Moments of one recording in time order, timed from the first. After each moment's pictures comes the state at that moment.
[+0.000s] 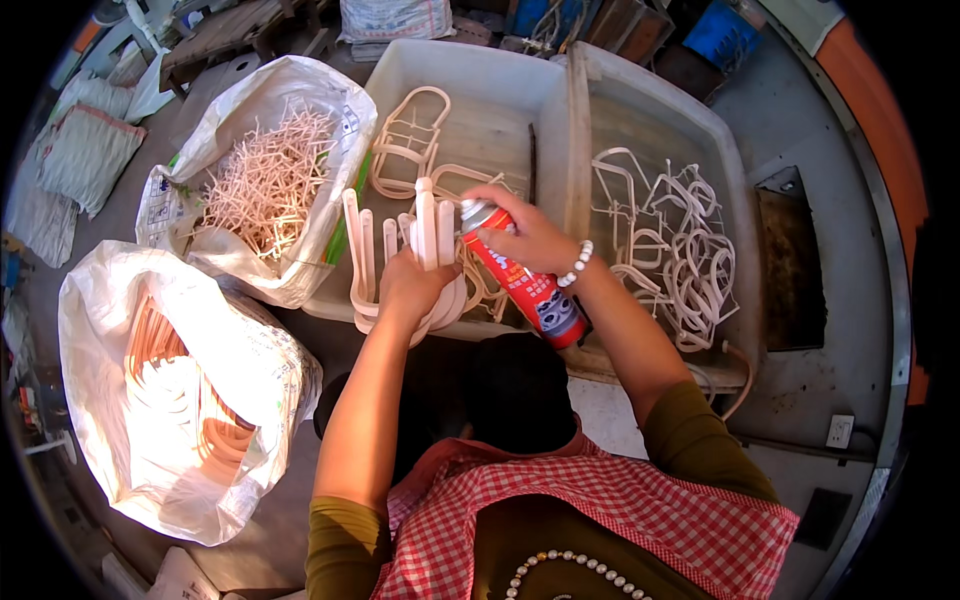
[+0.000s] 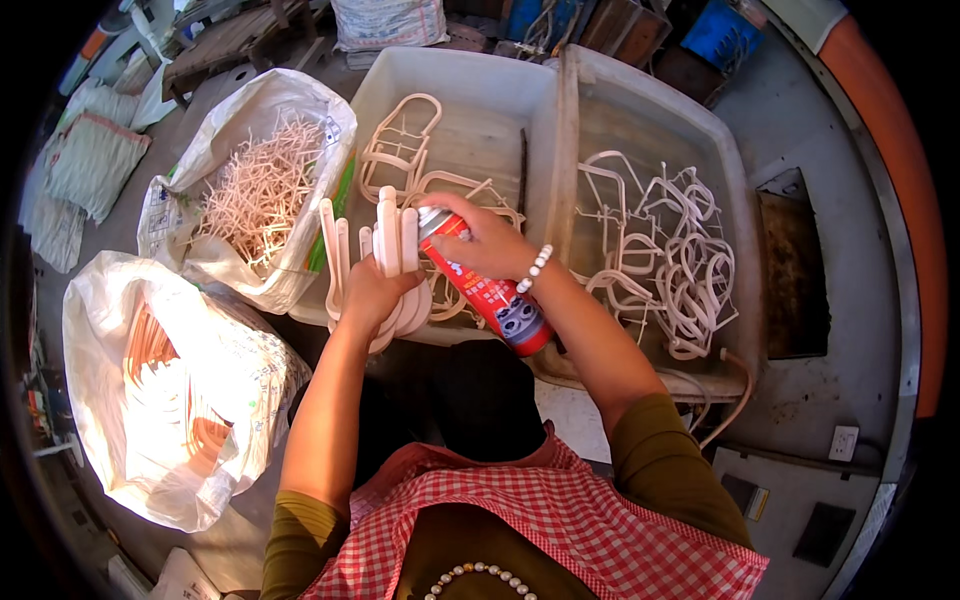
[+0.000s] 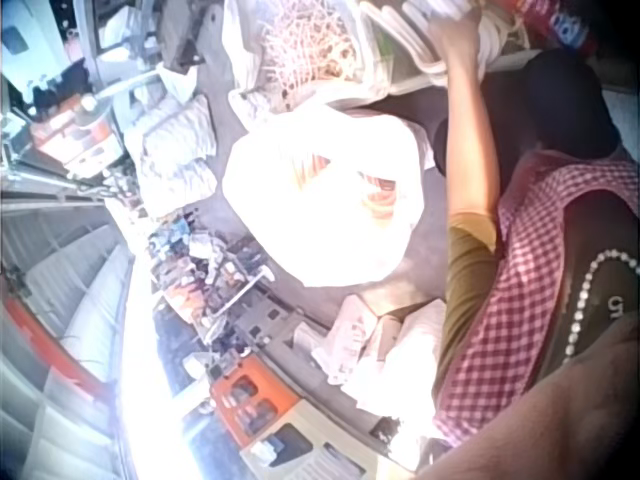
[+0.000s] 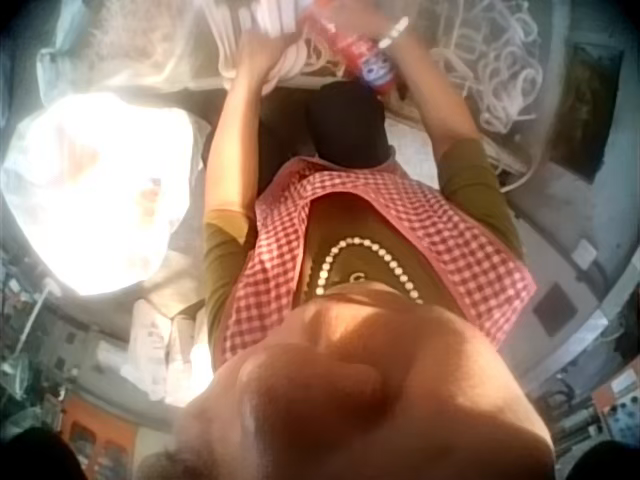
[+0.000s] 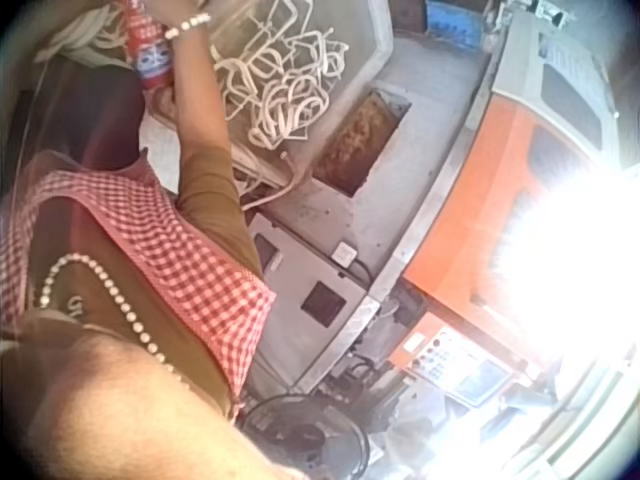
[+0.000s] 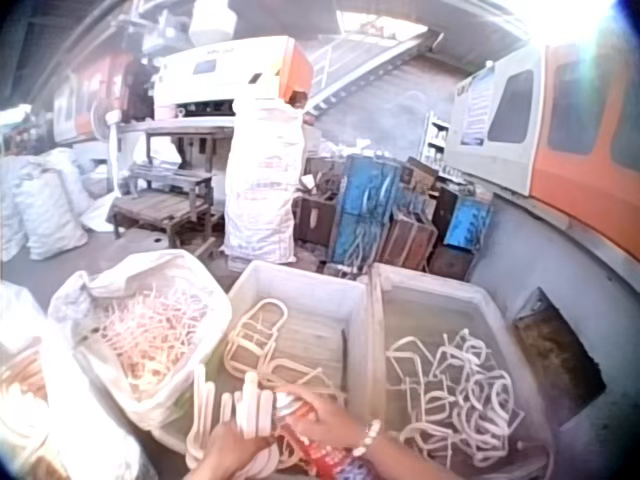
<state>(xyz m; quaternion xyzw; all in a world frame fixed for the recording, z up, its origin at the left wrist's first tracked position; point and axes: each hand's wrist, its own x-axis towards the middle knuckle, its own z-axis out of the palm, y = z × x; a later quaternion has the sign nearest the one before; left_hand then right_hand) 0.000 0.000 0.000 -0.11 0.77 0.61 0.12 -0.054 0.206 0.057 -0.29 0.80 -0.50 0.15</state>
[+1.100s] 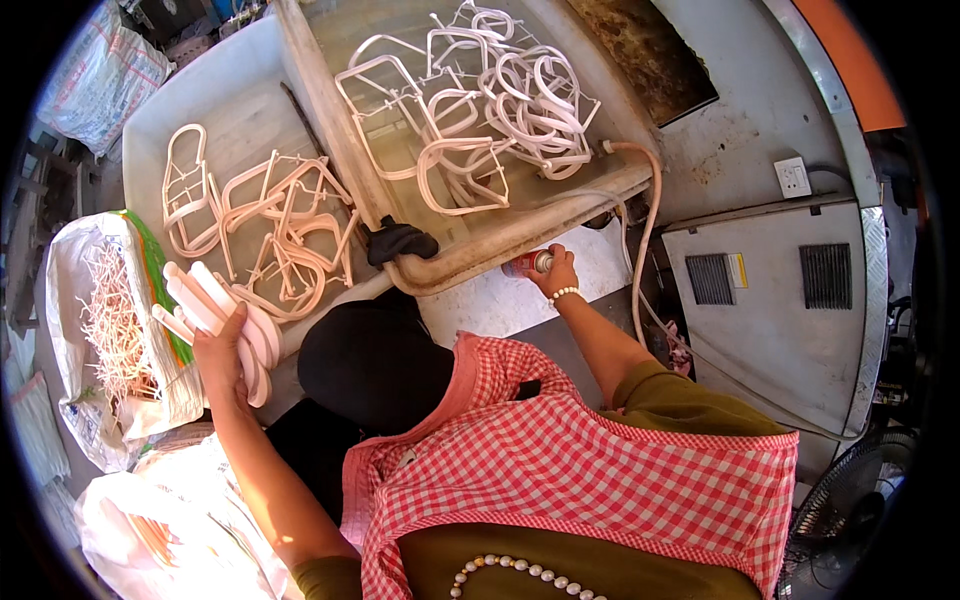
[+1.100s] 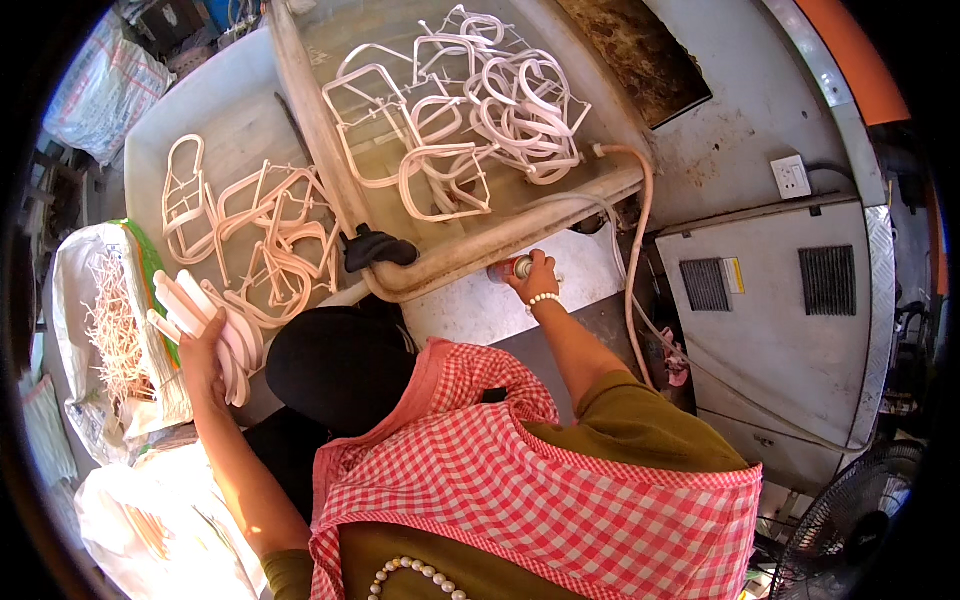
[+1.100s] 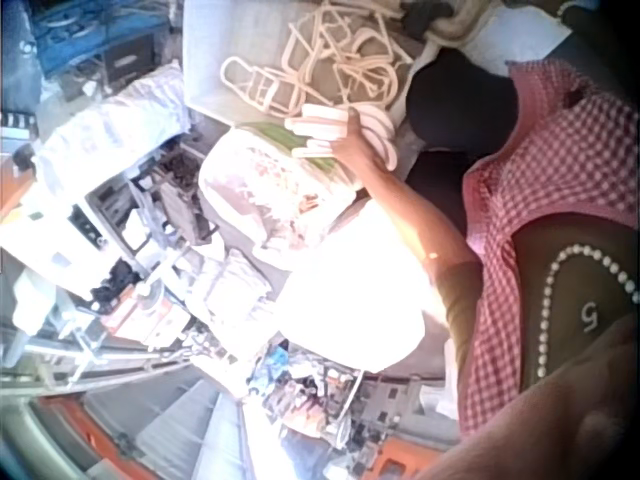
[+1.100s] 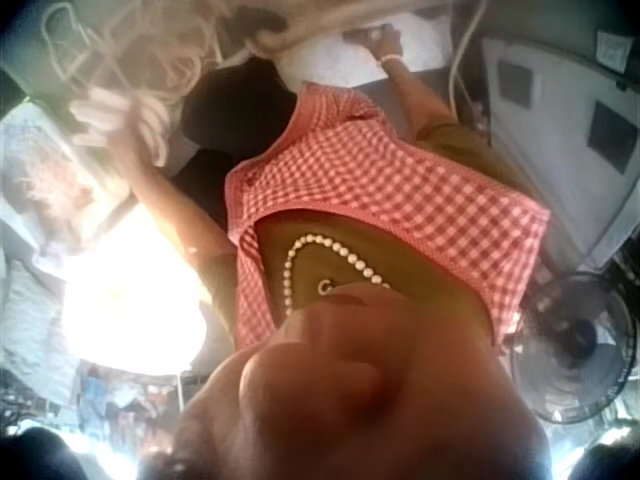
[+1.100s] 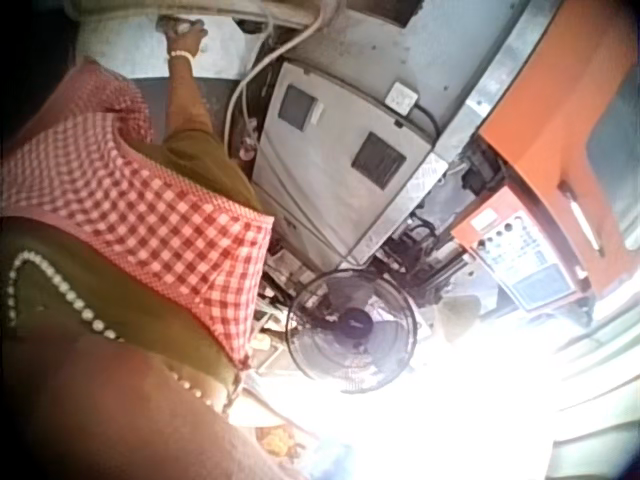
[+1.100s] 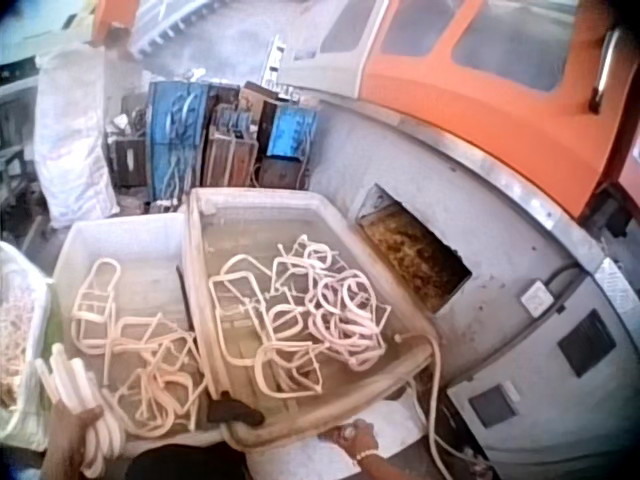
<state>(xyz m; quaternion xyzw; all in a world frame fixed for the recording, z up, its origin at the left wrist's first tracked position) 0.002 0.006 0.005 -0.14 0.74 0.64 0.16 0.282 0.458 -0.158 0.49 0.85 -0.19 0.02</state>
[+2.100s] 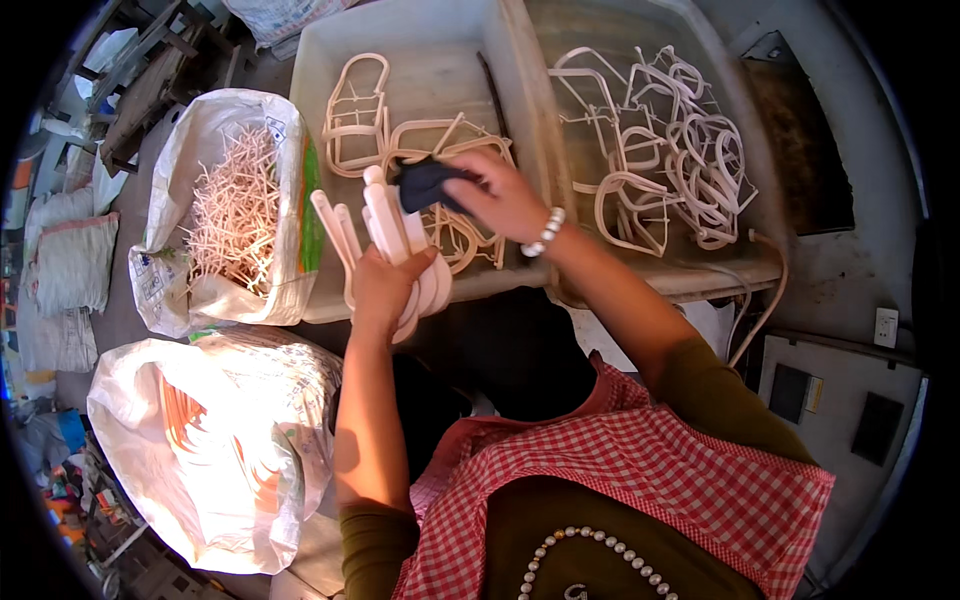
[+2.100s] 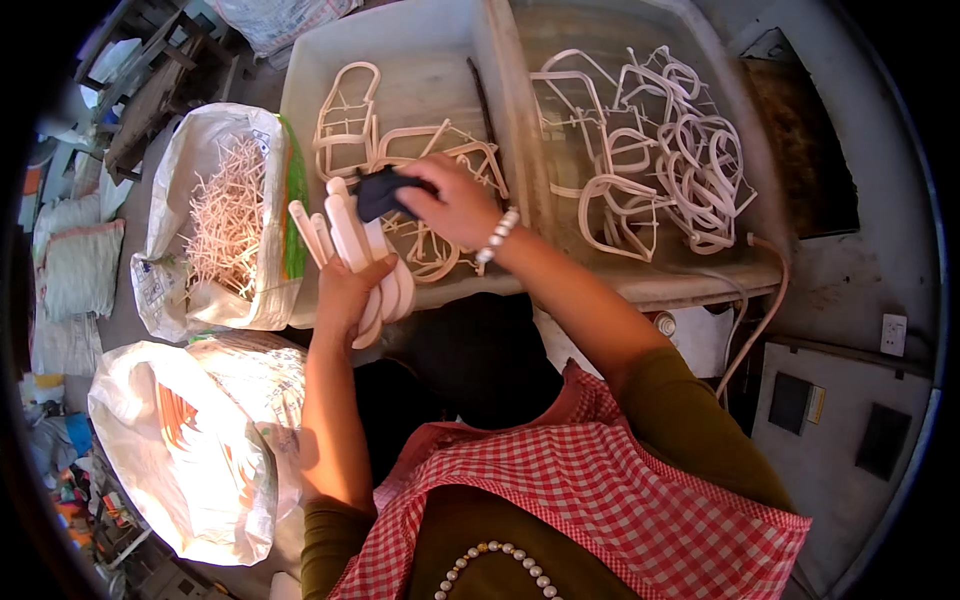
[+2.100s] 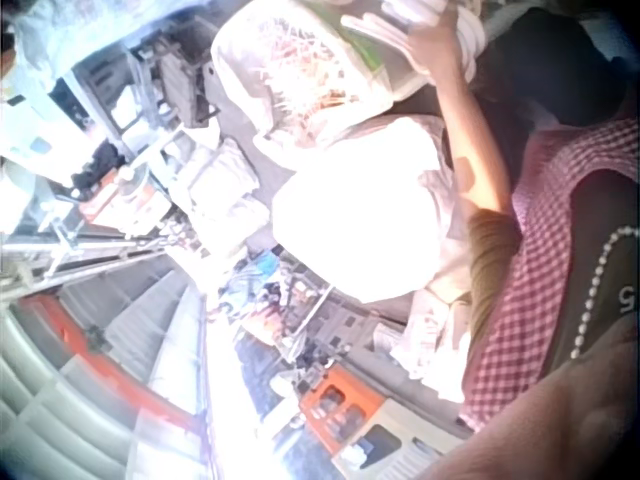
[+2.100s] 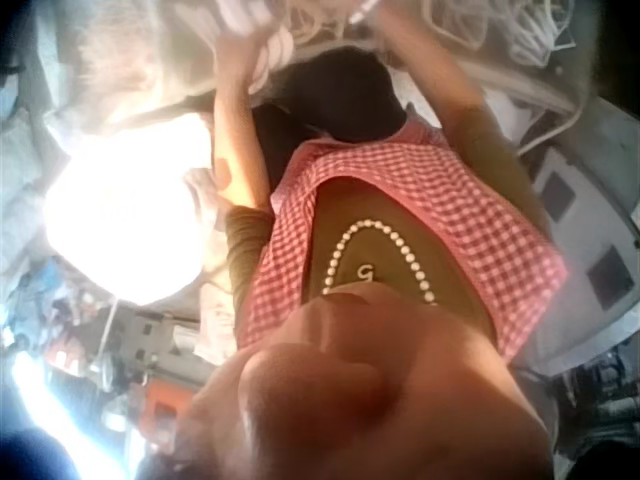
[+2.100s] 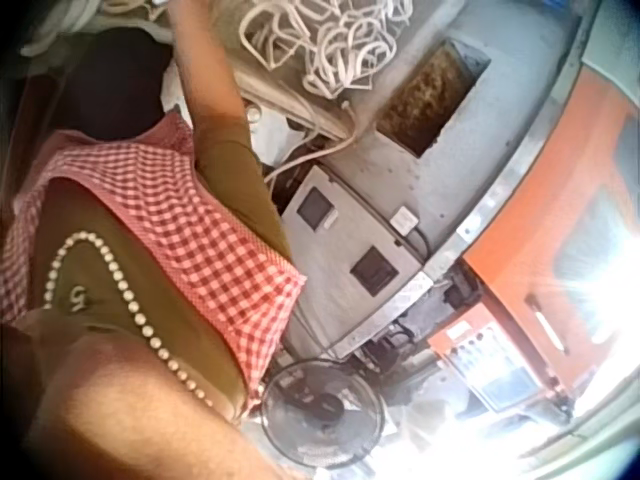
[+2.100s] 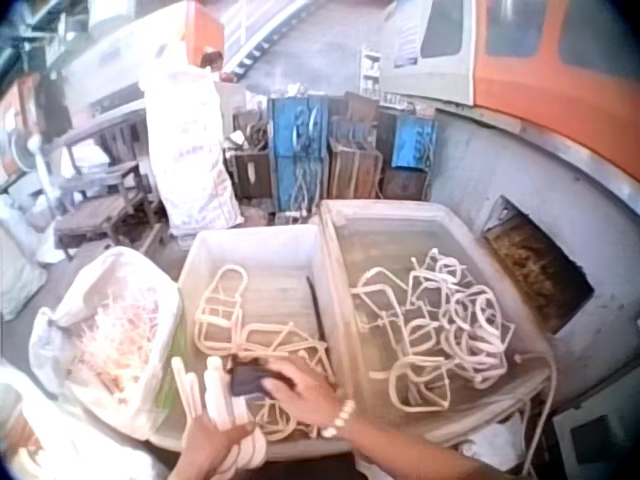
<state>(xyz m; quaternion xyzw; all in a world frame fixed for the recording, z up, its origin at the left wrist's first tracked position) 0.011 0.009 0.017 -0.12 0.75 0.63 0.18 -0.030 0.208 -0.002 -0.13 0.79 -0.60 -0.10</state>
